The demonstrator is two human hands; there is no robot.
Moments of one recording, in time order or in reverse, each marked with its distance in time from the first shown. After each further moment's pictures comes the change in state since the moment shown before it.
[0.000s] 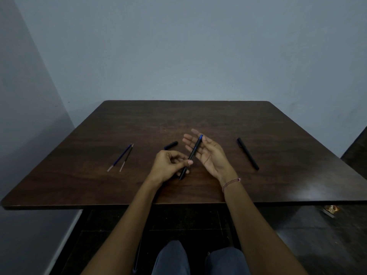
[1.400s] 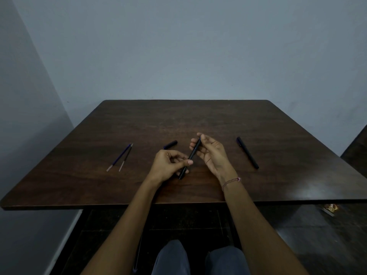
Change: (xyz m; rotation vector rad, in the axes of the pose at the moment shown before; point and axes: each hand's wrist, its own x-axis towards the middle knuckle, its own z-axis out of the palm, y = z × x) left_hand -0.003 0.003 0.000 0.018 -0.003 0.006; right_hand -0.001 0.002 -0.004 -0.136 0.174 -0.080
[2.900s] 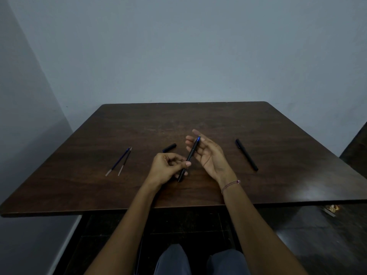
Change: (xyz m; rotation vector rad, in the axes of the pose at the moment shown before) left_hand 0.002 -0.002 -0.001 -0.070 0.013 0.002; right_hand 0.001 -0.003 0.000 0.127 -0.127 0.011
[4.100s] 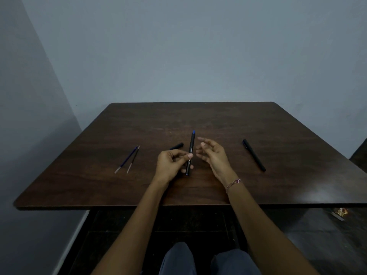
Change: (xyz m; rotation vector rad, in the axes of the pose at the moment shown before) left_hand 0.002 -0.002 0.000 -0.094 0.147 0.005; right_hand 0.010 0.022 -0.007 -0.499 0.213 -0.049
